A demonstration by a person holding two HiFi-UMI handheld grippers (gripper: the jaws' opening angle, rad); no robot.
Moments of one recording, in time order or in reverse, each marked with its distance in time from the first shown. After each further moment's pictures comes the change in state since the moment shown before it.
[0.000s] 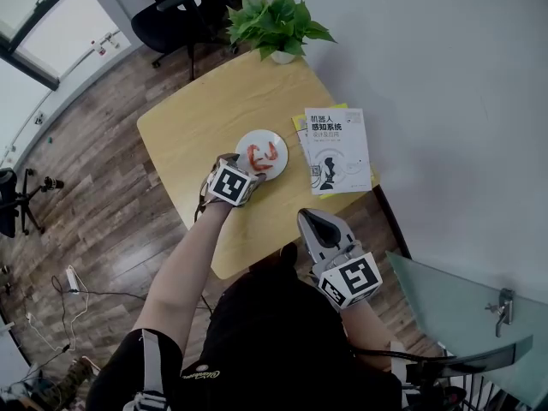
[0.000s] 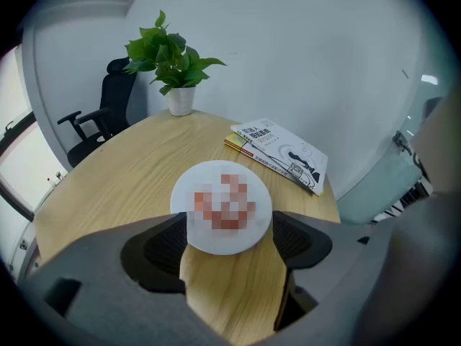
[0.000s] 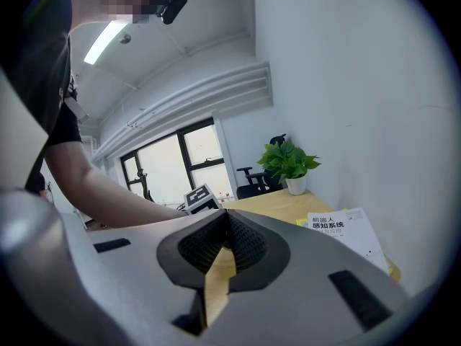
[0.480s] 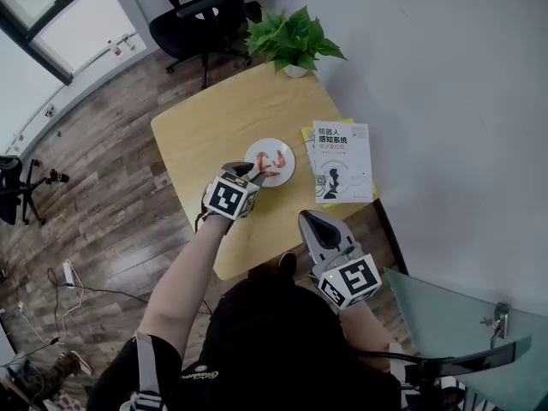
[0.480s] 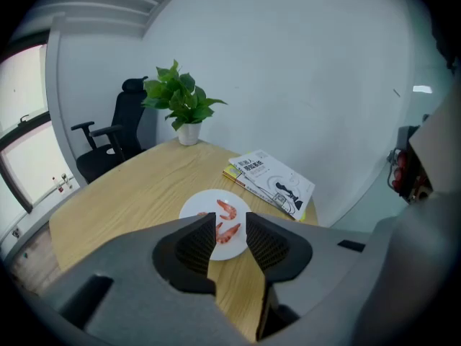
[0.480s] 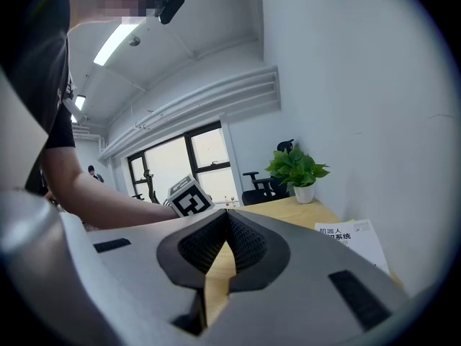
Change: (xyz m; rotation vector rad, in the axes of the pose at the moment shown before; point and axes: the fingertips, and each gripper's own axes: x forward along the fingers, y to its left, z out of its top) left arm -0.068 -0.016 0.029 -0.057 -0.175 0.010; right arm 0.001 0.015 0.019 -0.038 -0.029 0.044
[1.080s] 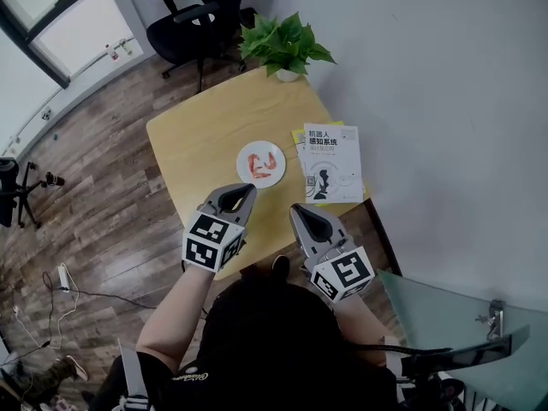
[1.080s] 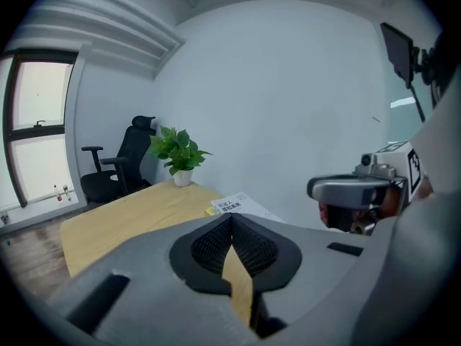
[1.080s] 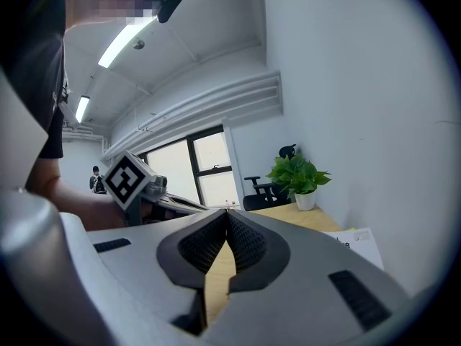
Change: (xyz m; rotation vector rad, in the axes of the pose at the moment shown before) left arm -0.109 -0.071 0.042 -0.006 -0.325 0.017; right arm -0.004 0.001 0.016 -0.028 -0.033 0.018
